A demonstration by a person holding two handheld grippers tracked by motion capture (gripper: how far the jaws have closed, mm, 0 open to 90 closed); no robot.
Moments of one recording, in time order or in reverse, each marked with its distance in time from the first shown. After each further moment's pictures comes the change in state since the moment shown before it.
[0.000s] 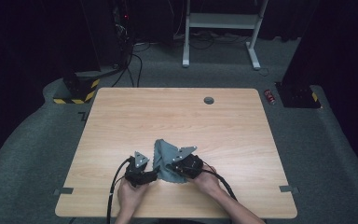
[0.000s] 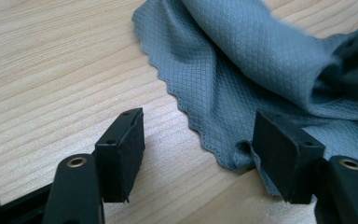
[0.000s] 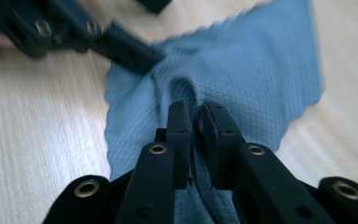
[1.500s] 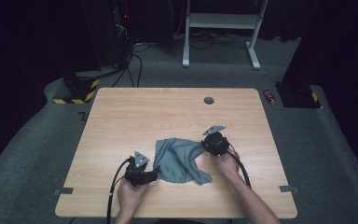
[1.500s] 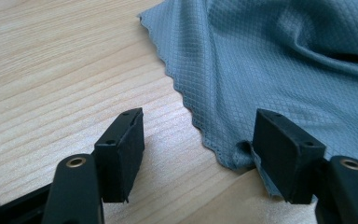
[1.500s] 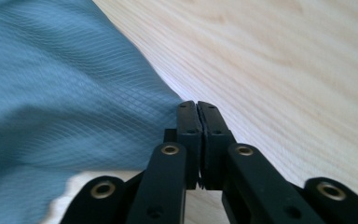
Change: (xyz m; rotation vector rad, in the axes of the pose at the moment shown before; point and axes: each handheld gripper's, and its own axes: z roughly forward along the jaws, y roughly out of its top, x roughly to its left) left arm 0.000 0.000 0.000 0.000 0.002 -0.001; right arm -0.100 -0.036 -0.029 0.048 -0.312 0.302
